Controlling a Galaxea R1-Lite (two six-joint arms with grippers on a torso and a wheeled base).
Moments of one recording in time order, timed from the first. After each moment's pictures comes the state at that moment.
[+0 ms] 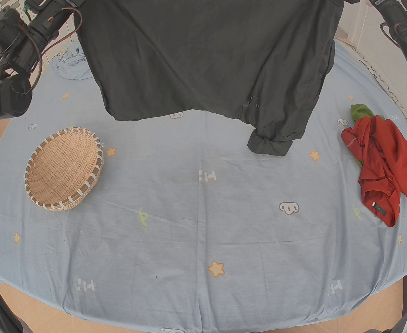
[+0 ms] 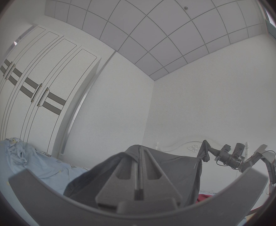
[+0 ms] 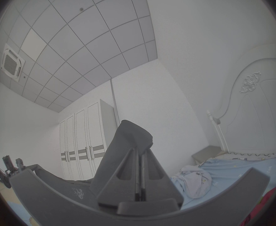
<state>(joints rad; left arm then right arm) -0.06 1.93 -1.76 -1.03 -0.46 -0.45 0.12 1.80 -1.67 -0.97 0.05 0.28</state>
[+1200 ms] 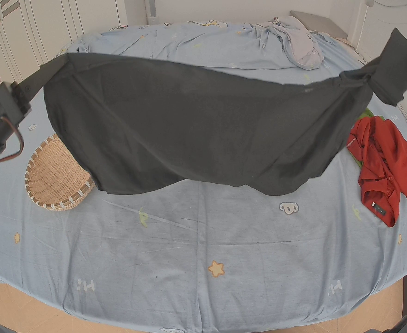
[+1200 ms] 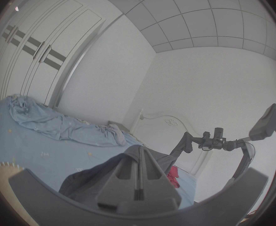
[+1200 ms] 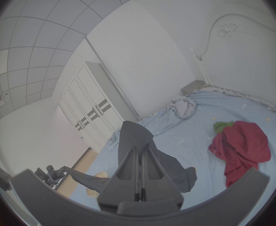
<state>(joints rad) -0.01 1.38 -0.72 -1.16 -0.75 -0.52 0.12 1.11 -1.05 -0.26 0.22 0.48</state>
